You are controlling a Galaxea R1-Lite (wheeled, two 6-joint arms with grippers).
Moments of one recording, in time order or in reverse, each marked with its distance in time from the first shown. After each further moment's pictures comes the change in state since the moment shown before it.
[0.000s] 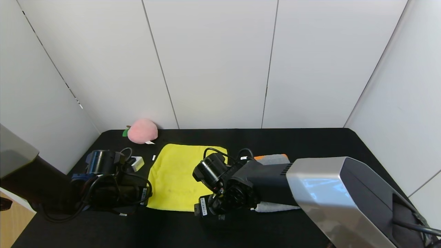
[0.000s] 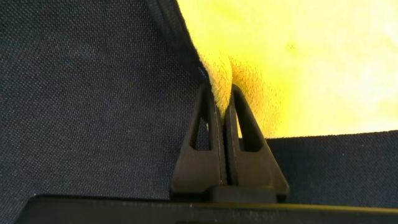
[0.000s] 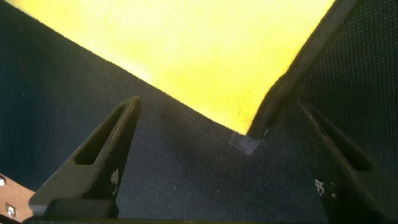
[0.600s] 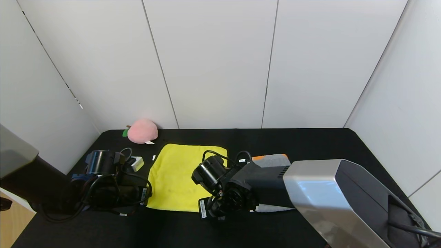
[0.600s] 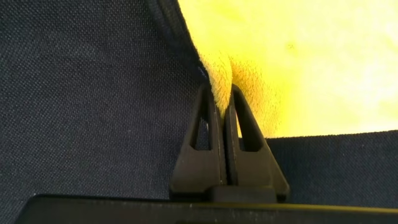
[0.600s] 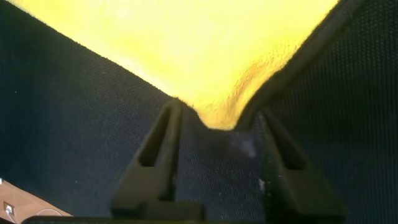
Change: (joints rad) left arm 0.001 0.000 0.001 -0.001 0.000 0.000; right arm 0.007 0.012 0.001 -0.004 0.000 0.000
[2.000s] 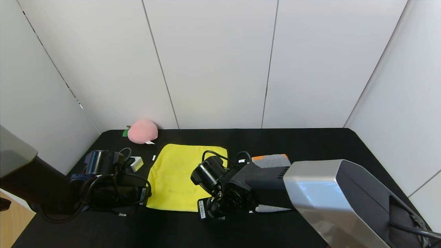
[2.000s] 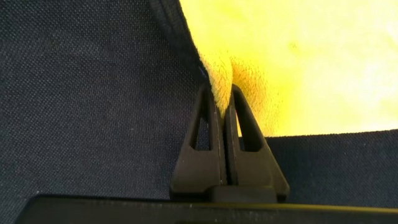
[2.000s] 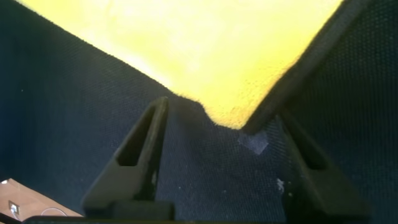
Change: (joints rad) left arm 0.004 -0.003 0.003 -0.002 0.000 0.000; right arm -0.007 0.000 0.005 0.001 -0.001 0.013
